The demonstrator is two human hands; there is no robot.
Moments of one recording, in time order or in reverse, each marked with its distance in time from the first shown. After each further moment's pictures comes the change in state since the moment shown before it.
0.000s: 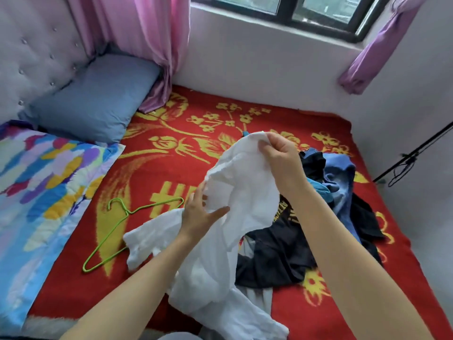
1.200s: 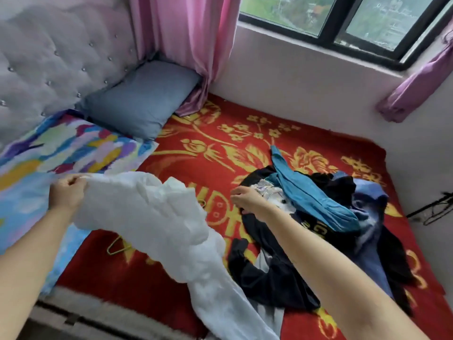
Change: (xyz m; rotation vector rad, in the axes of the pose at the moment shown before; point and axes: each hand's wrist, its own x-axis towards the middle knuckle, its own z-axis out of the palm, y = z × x) left_hand 0.006 -0.121 -0.263 0.009 0.711 -0.371; right_hand 0.014 0.089 0.099 -0.451 -0.563 0.465
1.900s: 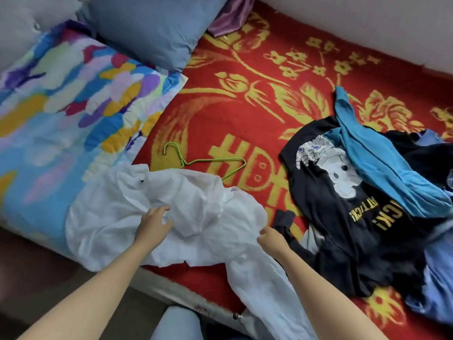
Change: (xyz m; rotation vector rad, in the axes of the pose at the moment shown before) left_hand -0.046 -0.164 0.105 0.565 -0.631 -0.152; right_hand 0.092 0.153 0.162 -0.274 -0.217 0.385
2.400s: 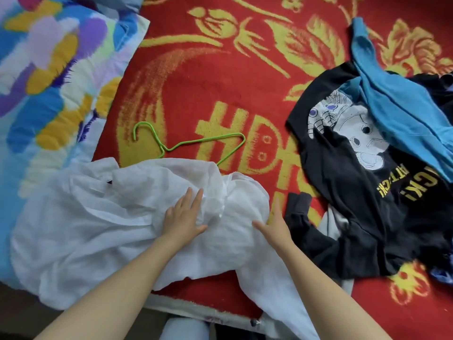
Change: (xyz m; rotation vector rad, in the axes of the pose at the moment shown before) left_hand 0.091 0.014 0.092 0.618 -0.288 0.316; right_hand 0.071 -0.002 0.039 0.504 0.200 0.022
